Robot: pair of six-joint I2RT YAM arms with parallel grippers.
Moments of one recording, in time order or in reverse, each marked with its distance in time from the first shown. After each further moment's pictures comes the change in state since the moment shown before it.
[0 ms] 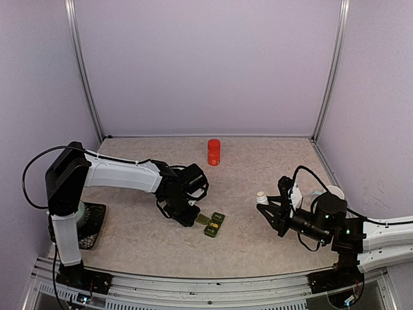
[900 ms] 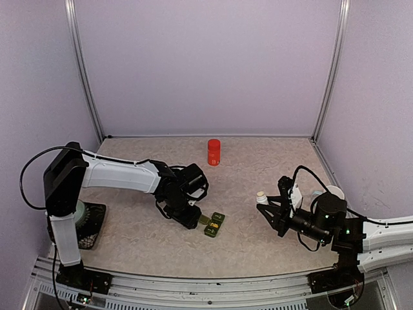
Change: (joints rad) left arm -0.008 -0.022 -0.013 0.008 0.016 -0.011; right arm 0.000 0.002 0.000 0.003 0.000 0.003
